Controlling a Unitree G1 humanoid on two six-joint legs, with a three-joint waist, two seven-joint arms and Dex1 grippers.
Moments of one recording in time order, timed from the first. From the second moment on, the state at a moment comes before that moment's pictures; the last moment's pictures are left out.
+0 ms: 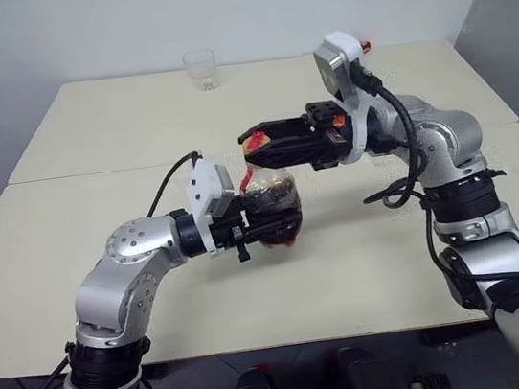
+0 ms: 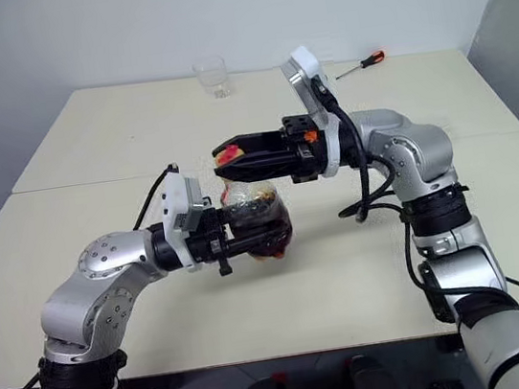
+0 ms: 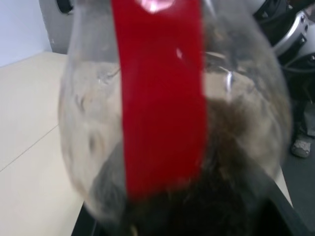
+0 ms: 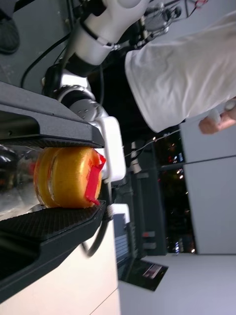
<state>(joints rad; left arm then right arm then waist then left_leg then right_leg) -0.45 0.52 -0.03 -0.41 -0.57 0.65 -0.95 -1.03 -0.24 0.07 0.14 0.65 0.76 1.28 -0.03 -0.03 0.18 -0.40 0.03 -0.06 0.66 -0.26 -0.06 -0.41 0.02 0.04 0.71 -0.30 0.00</state>
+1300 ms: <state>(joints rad) -0.53 0.51 -0.09 -0.14 -0.34 0.59 -0.73 -0.91 -0.21 0.16 -0.05 0.41 0.66 0.73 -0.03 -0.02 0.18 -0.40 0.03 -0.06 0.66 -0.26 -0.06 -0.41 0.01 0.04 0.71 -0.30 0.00</state>
